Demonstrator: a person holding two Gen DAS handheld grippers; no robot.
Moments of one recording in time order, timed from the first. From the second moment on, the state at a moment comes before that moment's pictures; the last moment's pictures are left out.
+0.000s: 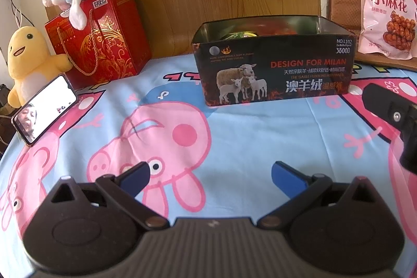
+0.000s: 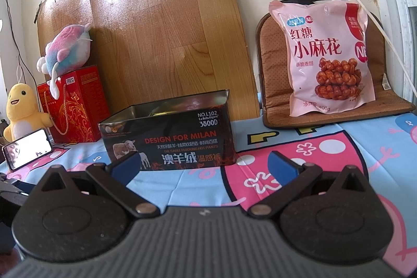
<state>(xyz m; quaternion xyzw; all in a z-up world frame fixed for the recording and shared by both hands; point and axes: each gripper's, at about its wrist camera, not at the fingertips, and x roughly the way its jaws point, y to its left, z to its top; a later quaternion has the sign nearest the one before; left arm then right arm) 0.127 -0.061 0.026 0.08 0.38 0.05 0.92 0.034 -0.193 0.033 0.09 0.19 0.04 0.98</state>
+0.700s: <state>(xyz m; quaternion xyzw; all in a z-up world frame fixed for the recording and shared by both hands) 0.127 -0.060 0.025 0.07 0.39 0.05 0.92 0.034 -0.193 0.034 0.09 0.19 0.04 0.98</state>
